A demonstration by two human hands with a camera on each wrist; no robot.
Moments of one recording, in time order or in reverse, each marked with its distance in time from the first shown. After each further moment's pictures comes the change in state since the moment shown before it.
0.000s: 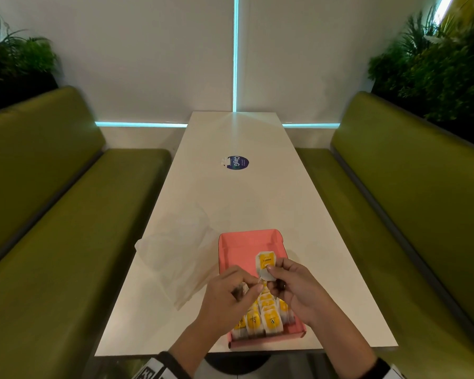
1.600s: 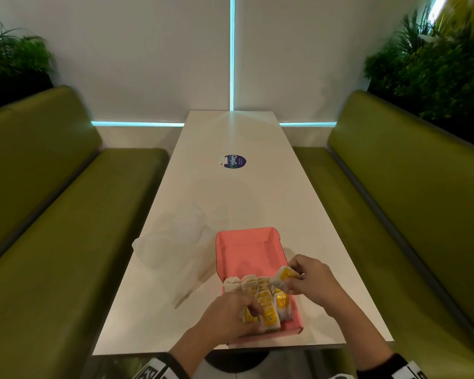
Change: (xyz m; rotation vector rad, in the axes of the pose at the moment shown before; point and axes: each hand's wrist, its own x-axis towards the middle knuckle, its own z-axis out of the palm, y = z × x) left_hand -0.009 -0.004 0.003 0.285 -0.688 -0.367; right_hand -0.001 -0.012 -0.044 -0.952 0.103 -0.226
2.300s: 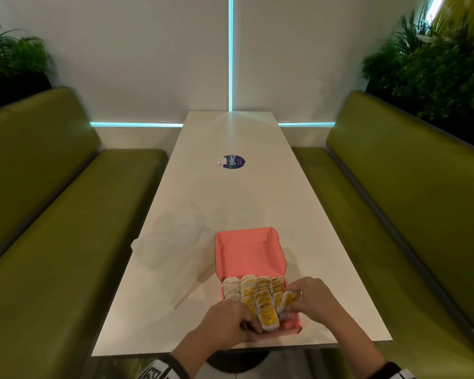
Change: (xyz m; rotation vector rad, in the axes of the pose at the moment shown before) left_hand -0.001 0.000 0.003 0.185 -0.120 0.034; right_hand -0.003 0.022 0.014 -0.459 -0.161 0.015
